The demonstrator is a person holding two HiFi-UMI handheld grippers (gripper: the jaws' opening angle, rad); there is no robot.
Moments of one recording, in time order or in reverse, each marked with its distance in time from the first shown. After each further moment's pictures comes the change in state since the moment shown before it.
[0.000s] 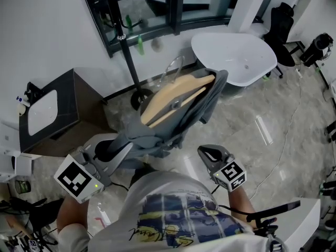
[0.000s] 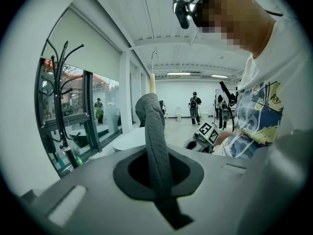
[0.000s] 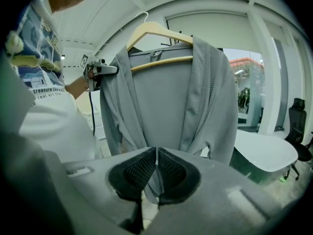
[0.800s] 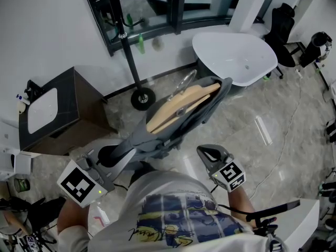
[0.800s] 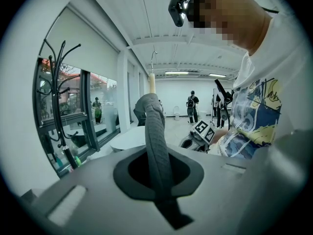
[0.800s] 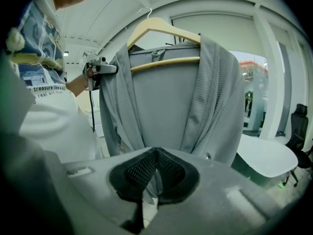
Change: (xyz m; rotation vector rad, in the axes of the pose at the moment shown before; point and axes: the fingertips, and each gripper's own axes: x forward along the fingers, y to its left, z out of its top) left arm -0.004 -0.025 -0.005 0.016 0.013 -0.019; right arm -0.003 0.012 0.003 -0.046 0.000 0.012
